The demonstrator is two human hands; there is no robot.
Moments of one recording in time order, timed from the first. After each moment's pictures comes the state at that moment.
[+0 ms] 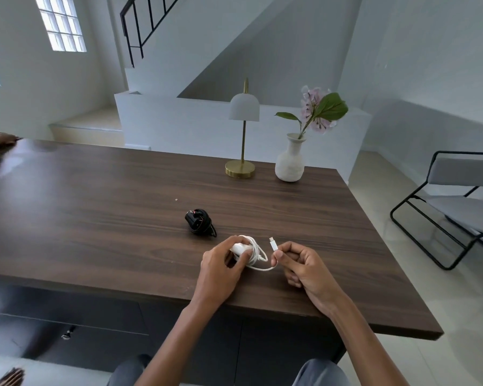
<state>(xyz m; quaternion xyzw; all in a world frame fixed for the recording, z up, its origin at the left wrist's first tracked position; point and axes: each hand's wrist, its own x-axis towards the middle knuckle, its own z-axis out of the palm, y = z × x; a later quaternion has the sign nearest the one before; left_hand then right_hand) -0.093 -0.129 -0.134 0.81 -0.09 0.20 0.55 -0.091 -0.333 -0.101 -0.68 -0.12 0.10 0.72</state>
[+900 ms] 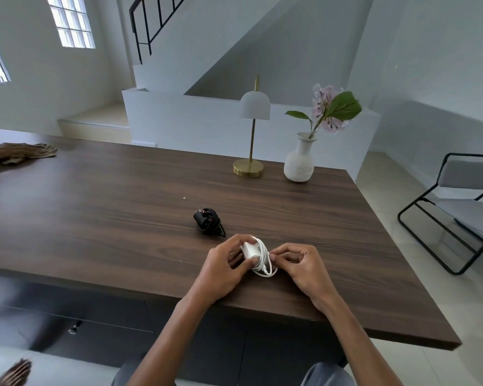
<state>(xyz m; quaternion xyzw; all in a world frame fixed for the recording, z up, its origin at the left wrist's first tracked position) -0.084 -0.108 -0.133 0.76 -0.13 0.08 0.63 -0.076 -0.309 -0.110 -0.78 -0.12 0.01 0.61</state>
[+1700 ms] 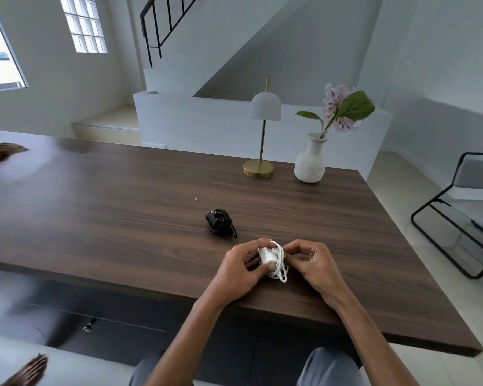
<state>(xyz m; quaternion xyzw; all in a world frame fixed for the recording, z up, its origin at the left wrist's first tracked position) -0.086 -0.113 -0.128 0.77 -0.14 0.04 0.63 -0.067 -0.306 -0.109 -0.77 -0.15 0.00 0.62</state>
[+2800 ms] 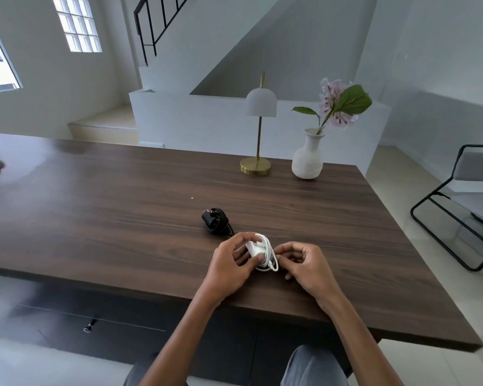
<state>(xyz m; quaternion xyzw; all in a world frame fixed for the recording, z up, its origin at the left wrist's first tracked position) -0.080 -0.108 -0.134 0.73 -0.09 0.08 0.67 -0.073 -0.297 -0.115 -0.78 -0.09 0.02 0.62</state>
